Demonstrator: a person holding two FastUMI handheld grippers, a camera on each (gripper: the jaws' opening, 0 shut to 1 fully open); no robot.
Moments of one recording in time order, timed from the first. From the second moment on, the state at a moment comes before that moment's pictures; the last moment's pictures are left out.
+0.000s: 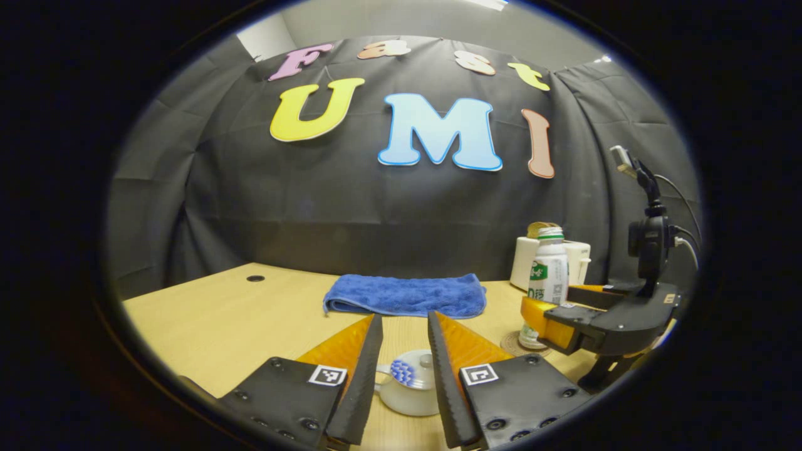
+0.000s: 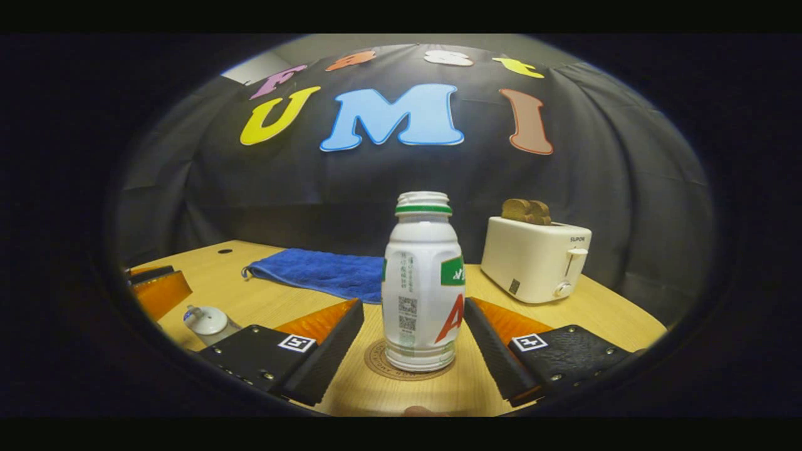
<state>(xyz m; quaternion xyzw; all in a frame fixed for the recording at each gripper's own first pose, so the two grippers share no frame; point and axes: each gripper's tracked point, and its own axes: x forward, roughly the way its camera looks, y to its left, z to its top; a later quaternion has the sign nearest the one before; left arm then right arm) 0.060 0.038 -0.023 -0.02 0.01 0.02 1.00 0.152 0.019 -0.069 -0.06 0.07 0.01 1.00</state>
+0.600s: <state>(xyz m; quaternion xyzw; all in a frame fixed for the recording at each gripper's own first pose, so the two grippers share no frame) 0.061 0.038 -0.026 -0.01 0.01 0.02 1.00 0.146 0.014 -0.046 -0.06 0.03 0.01 1.00</state>
